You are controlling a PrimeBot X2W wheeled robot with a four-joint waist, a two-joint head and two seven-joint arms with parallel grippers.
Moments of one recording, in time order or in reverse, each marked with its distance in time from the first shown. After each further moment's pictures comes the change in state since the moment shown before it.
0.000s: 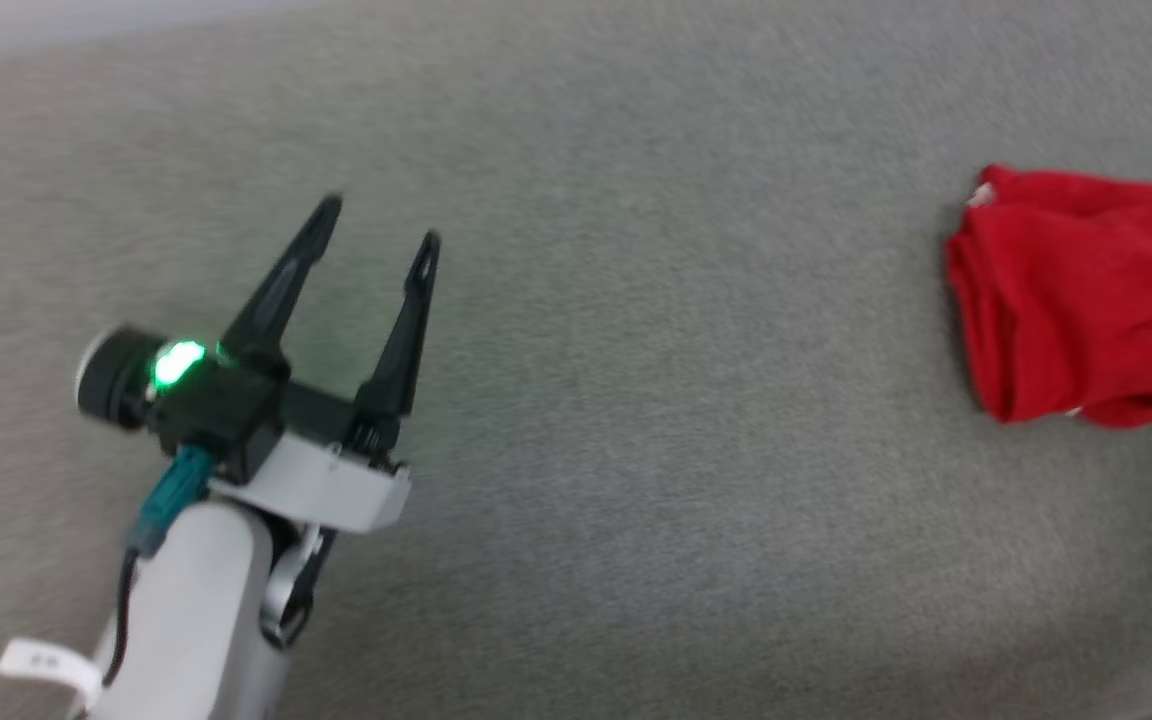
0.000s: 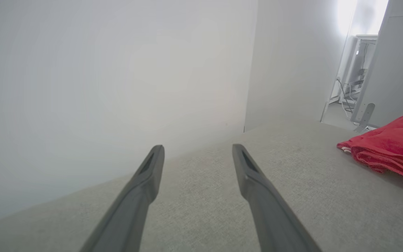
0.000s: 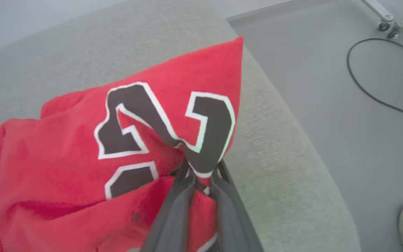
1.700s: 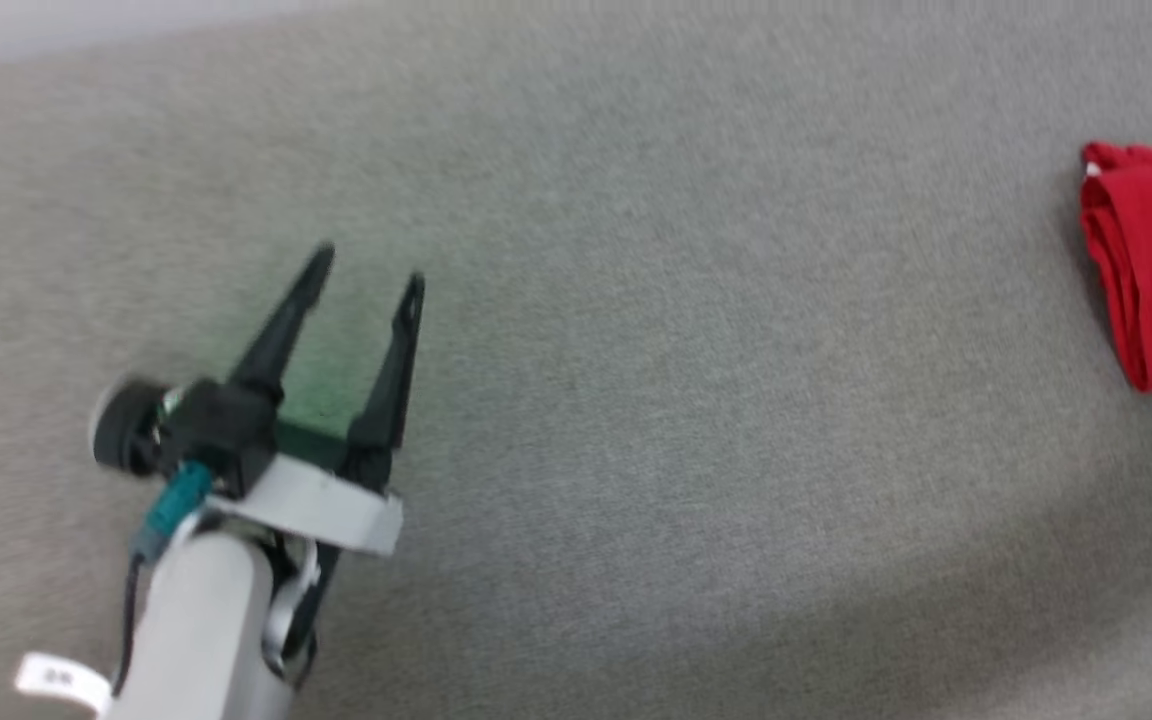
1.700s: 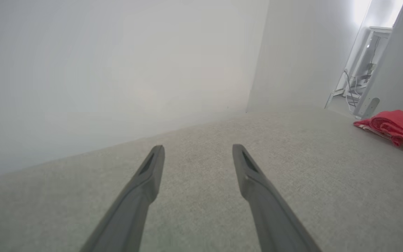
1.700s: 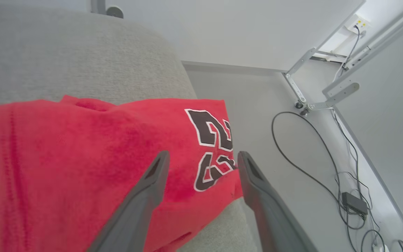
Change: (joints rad) left arm 0.024 -0.015 0.018 0.087 -0.037 0.000 0.000; right arm -0.406 0.032 0.218 0.634 -0.425 0.000 -0.475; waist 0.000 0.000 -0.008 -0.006
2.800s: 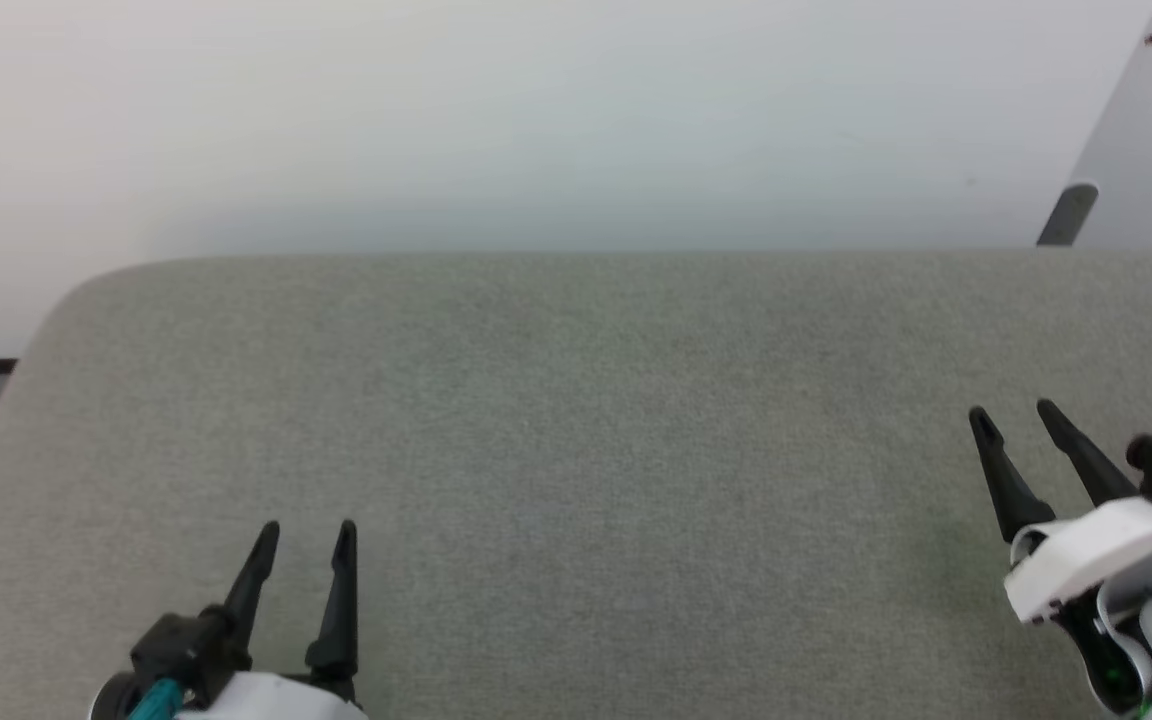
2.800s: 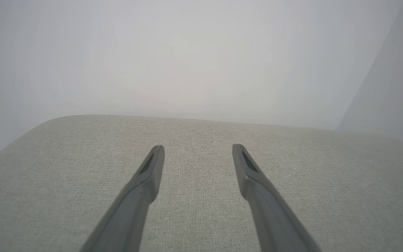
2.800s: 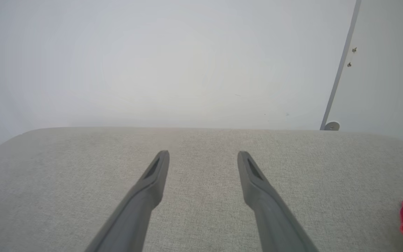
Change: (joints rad) left arm 0.379 -0.135 0.201 0.060 -0.028 0.000 0.000; right arm 0.499 0.182 0.193 -0.535 0.312 0.000 -0.149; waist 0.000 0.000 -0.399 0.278
